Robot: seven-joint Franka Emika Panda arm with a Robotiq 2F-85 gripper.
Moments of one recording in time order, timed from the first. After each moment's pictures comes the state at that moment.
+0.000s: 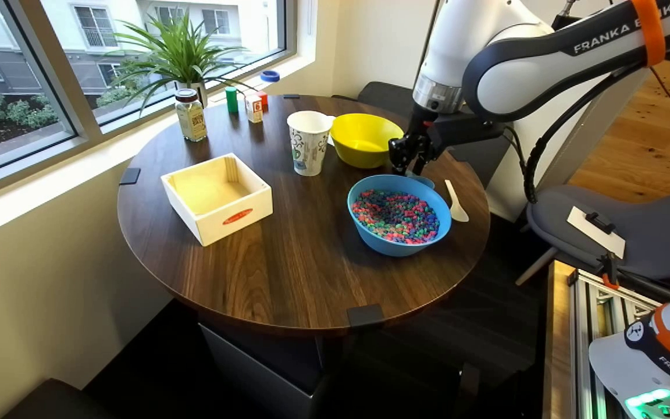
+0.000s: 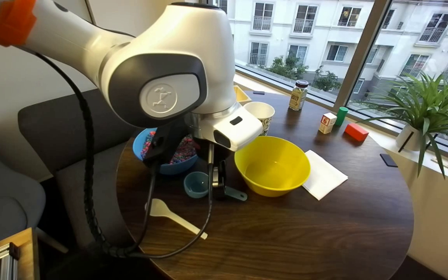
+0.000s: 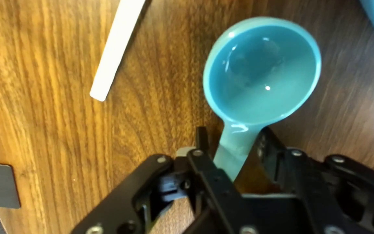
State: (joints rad) arm -0.09 -0.02 0.02 -2.26 -0.13 2.34 0.63
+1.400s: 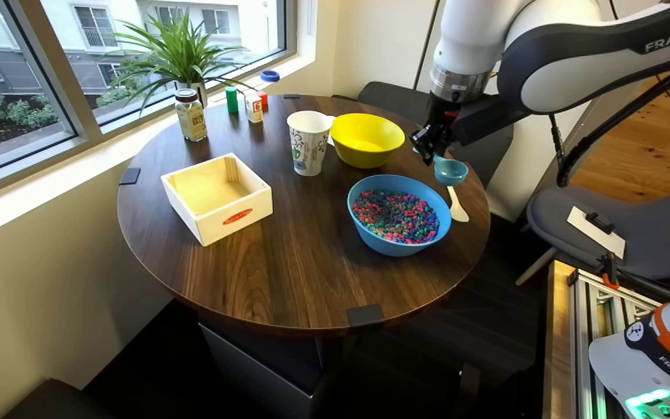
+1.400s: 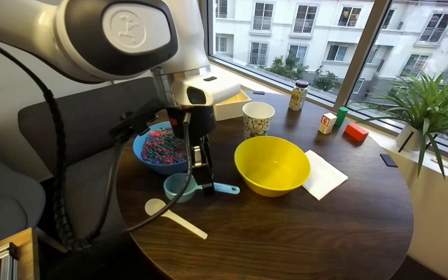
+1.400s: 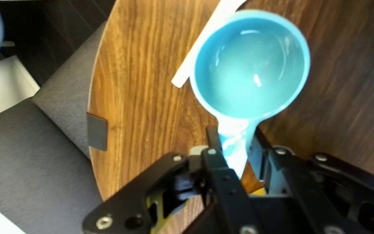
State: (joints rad) arm -0.04 -0.14 0.04 -2.27 -0.40 2.12 0.74
